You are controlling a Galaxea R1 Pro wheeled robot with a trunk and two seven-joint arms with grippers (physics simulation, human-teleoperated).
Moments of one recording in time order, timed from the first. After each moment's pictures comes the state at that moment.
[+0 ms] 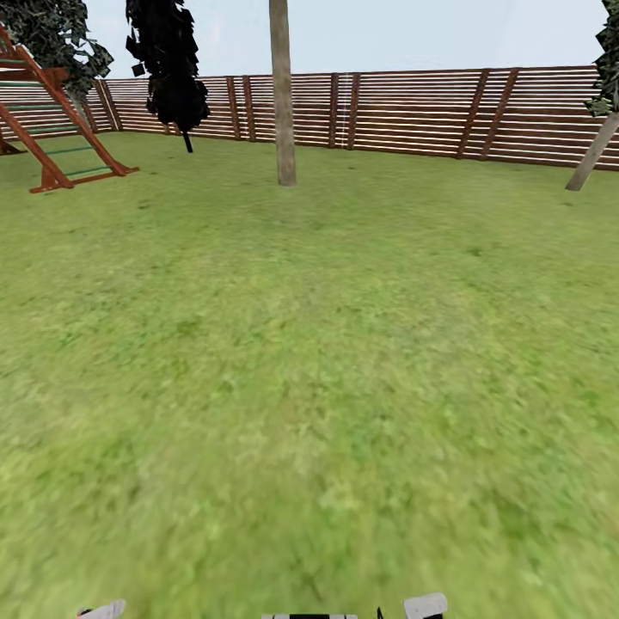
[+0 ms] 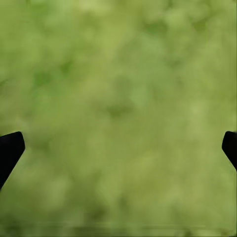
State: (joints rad) left arm -0.35 0.21 -0.23 -0.03 0.57 -0.57 0.03; right arm -0.37 0.07 0.01 -0.04 0.23 -0.52 -0.17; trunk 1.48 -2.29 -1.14
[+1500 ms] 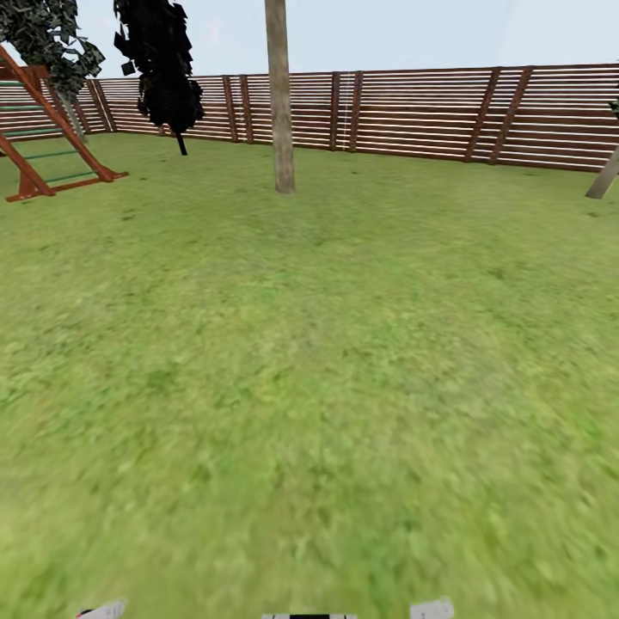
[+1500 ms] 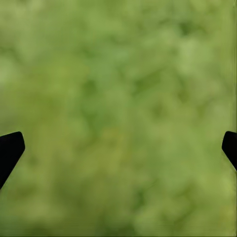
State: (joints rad) left arm -0.35 0.21 -0.23 -0.03 0.57 -0.57 0.03; right arm -0.37 0.05 -0.02 -0.03 0.24 -0.46 -0.15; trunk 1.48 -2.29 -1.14
